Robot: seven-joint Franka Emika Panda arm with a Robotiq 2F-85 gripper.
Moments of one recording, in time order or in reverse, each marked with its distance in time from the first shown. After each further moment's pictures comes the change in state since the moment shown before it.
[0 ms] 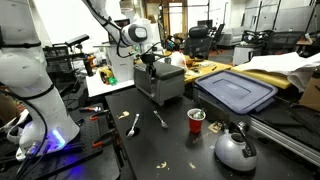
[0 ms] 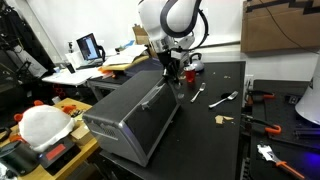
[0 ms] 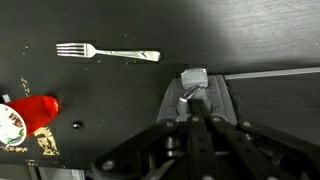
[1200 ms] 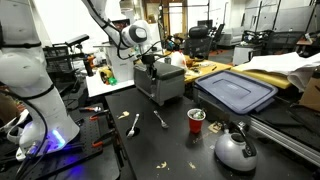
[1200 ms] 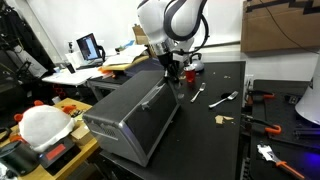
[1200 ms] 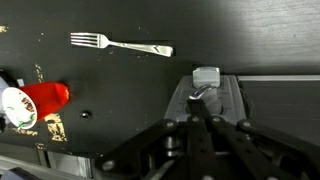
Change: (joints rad) arm 0.014 0.011 -0.004 0.000 -0.110 -0.001 0.034
